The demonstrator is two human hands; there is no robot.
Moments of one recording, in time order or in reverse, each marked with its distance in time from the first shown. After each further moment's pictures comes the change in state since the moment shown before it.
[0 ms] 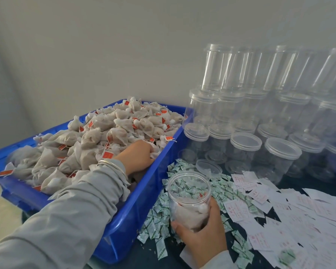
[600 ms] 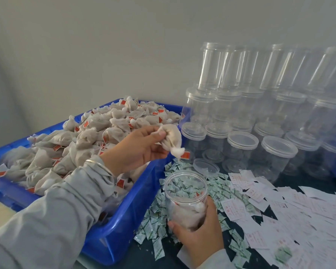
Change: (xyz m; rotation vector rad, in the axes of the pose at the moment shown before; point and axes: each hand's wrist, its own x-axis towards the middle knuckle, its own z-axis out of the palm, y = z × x) left_hand -0.023 0.024 -0.024 -1.567 -0.217 0.153; right_hand 0.004 0.003 0.000 -0.062 -0.012 -0.025
